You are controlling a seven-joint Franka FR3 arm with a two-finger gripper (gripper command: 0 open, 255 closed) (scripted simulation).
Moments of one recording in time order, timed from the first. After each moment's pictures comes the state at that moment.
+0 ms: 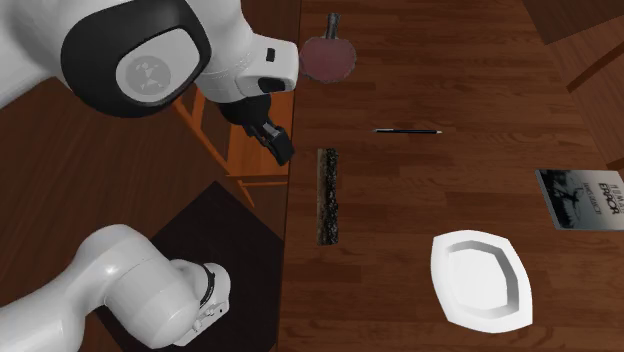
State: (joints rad) arm 0.02 -0.79 -0.02 -2.39 -0.12 1.66 0.12
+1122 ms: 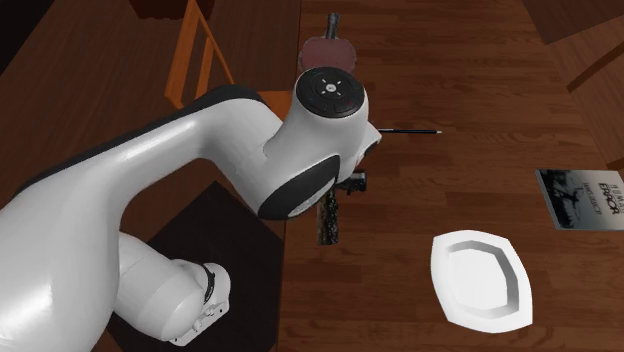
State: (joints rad) arm 0.19 -0.65 -0.52 -2.53 -0.28 2.03 -0.75
